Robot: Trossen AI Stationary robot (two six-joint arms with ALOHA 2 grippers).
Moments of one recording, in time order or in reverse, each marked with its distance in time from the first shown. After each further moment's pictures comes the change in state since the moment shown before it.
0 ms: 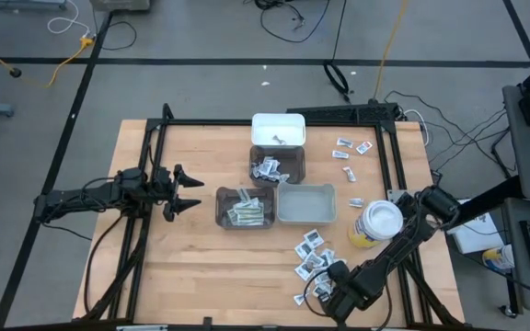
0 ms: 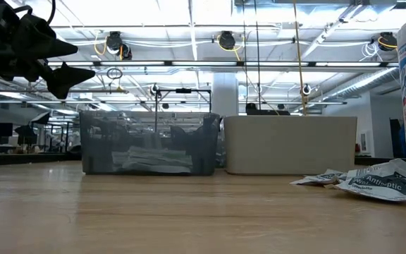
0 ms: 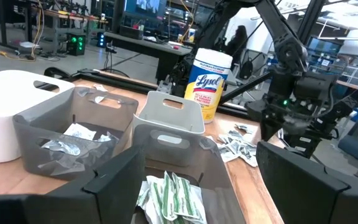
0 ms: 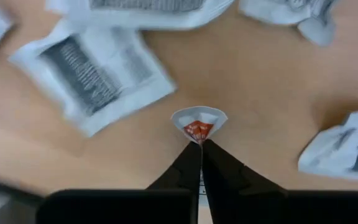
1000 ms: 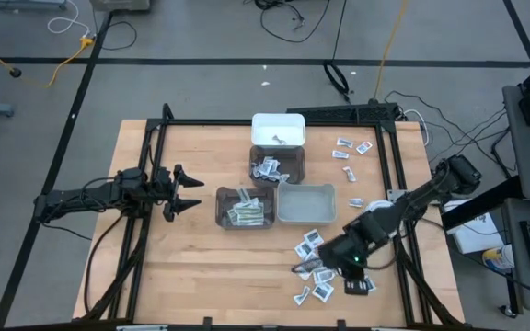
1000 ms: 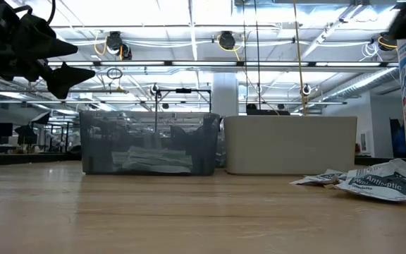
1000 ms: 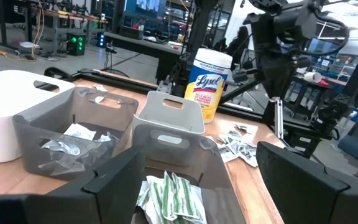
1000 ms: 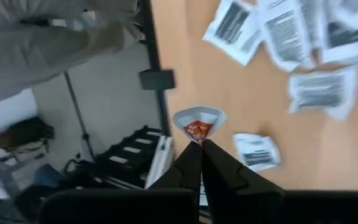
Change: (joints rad) left arm 0.000 0.000 0.000 0.000 0.000 0.000; right arm -0.291 -0.357 0.003 -0.169 -0.366 -1.250
